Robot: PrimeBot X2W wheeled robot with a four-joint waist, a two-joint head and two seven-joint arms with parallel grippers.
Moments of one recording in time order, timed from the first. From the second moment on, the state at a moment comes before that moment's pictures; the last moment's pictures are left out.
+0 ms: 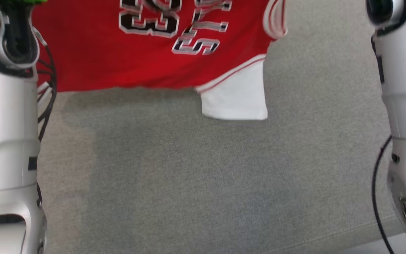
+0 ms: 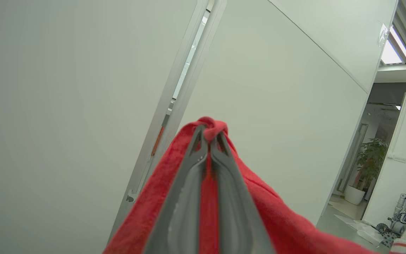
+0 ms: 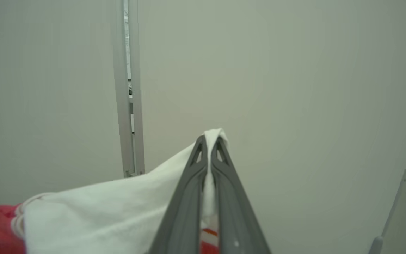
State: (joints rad) left arm -1.06 0.19 -0.12 0.43 -0.69 -0.05 -0.17; right arm -1.19 -0.15 0.12 0.48 0.26 0.13 0.03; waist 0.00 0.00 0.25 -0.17
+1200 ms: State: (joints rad) left arm -0.27 0.10 -0.22 0.20 -0.78 -0.13 -0.26; right arm -0.45 -0.32 0.10 0.11 0.36 0.13 0.20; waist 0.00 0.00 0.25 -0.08
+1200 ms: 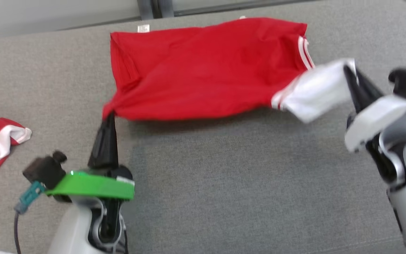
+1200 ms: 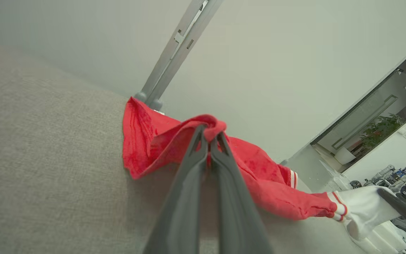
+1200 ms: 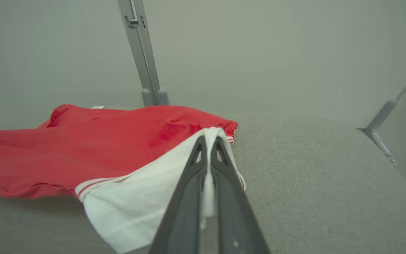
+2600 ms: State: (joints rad) left arm 0.14 0.19 -0.35 0.37 -0.96 -0.05 -0.02; right arm 0.20 -0.08 -0.22 -0.16 0.21 0.13 0.85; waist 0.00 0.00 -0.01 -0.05
